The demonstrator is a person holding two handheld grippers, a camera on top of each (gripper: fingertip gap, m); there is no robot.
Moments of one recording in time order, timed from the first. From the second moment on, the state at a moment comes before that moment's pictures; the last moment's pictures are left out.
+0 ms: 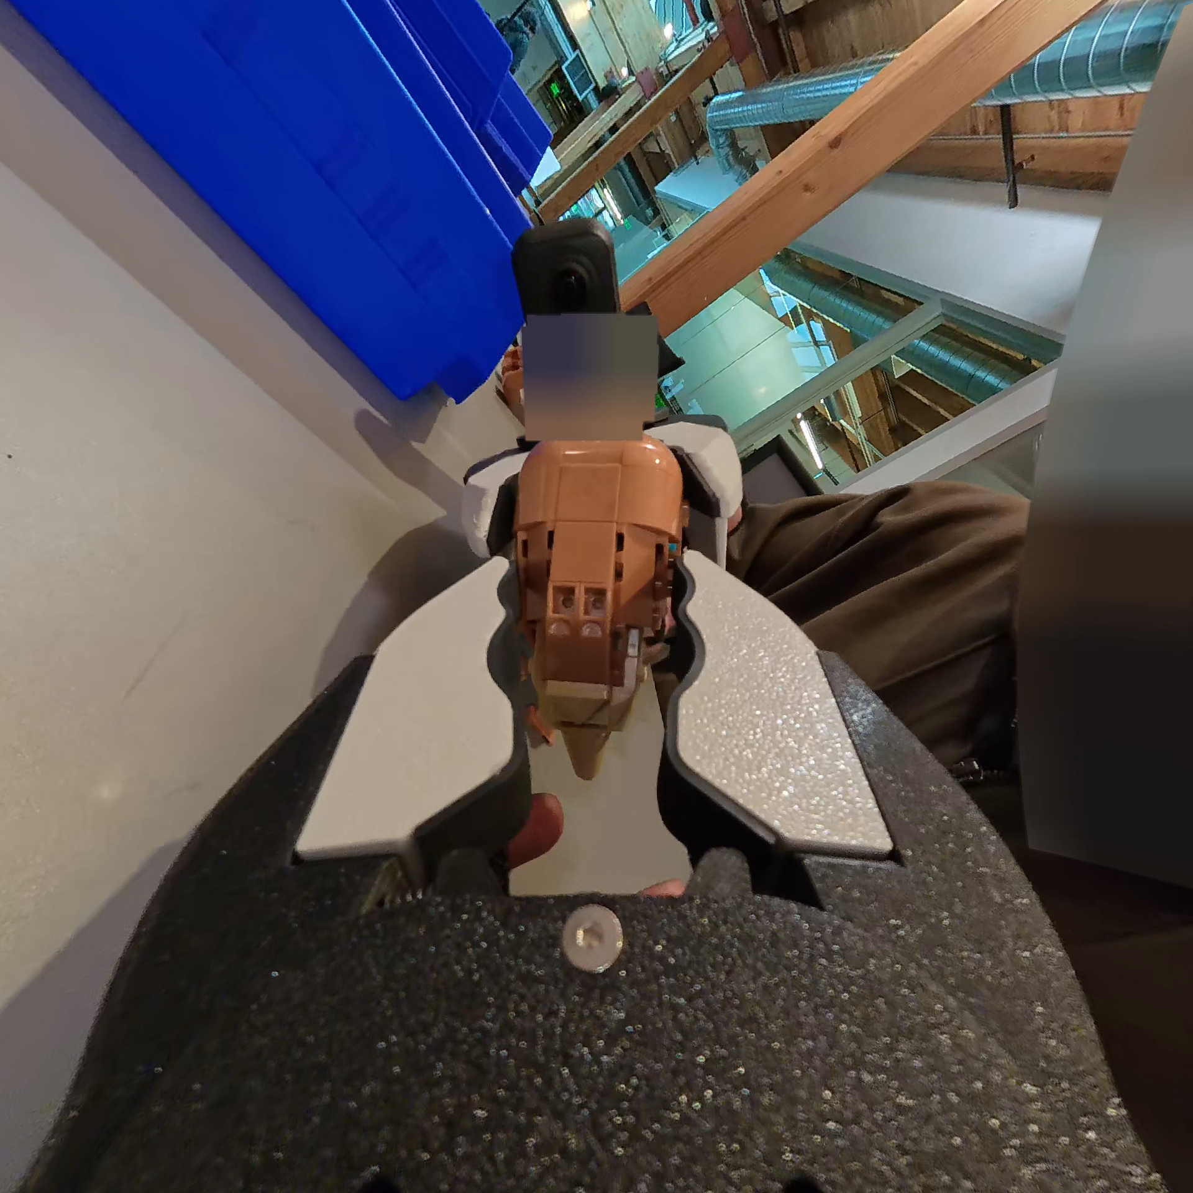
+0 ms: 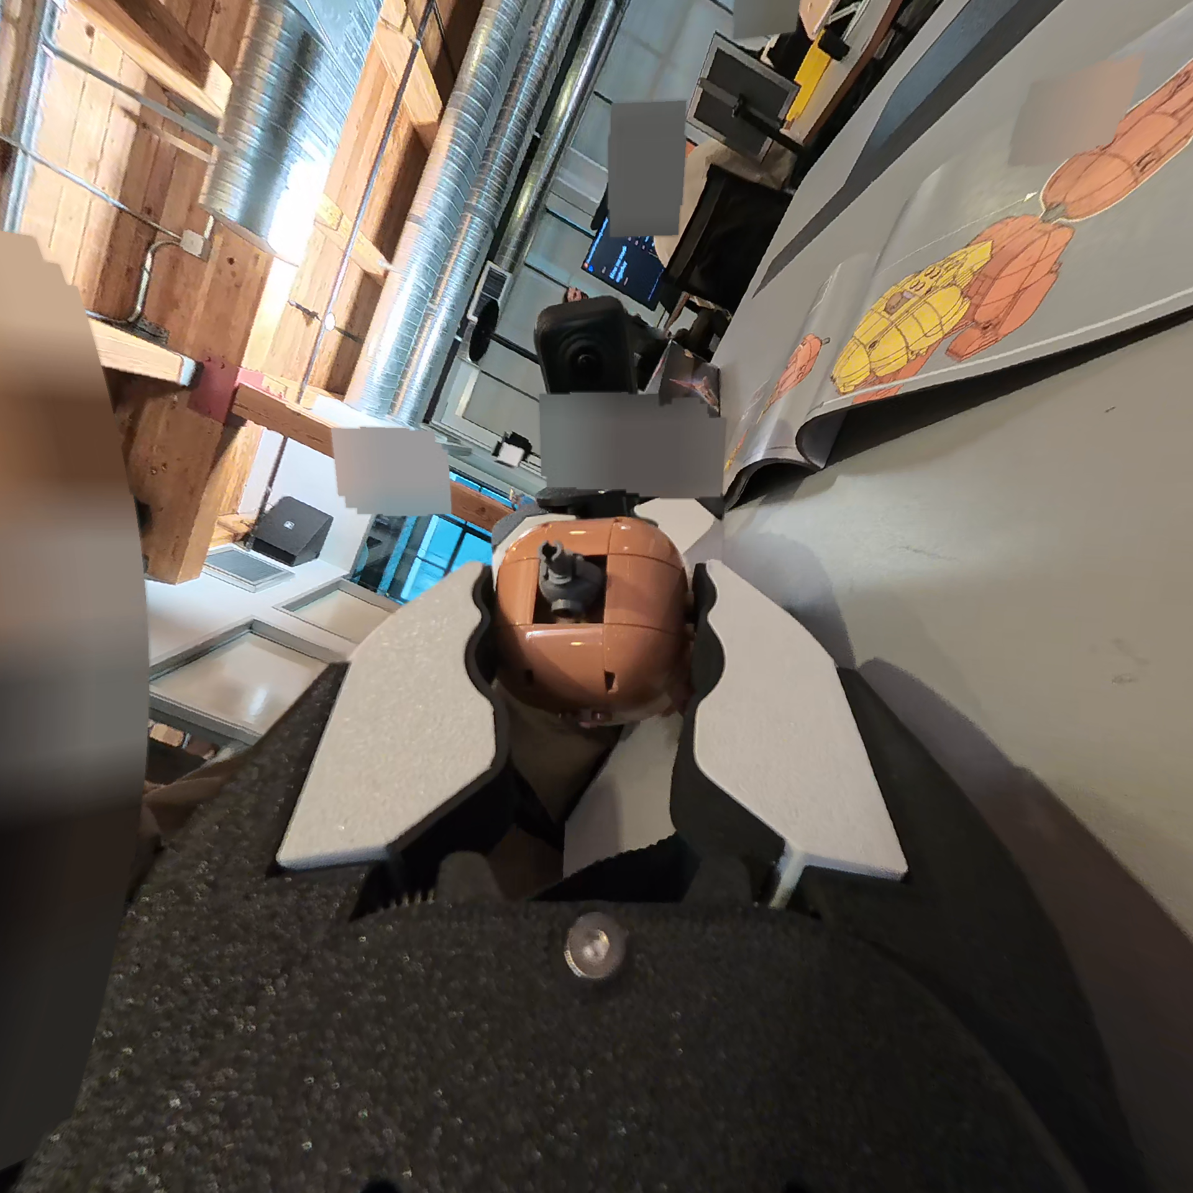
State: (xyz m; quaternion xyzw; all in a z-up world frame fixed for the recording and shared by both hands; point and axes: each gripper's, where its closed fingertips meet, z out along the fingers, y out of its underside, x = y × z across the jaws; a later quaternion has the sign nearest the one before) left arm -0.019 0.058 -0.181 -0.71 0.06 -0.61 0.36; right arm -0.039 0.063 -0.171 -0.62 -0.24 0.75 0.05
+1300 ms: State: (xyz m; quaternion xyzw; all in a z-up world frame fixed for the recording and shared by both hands) left arm -0.006 0.045 -0.199 -0.73 0.05 -0.61 0.30; right arm -0.001 0.085 -0.161 -0.58 -0.51 0.57 0.29
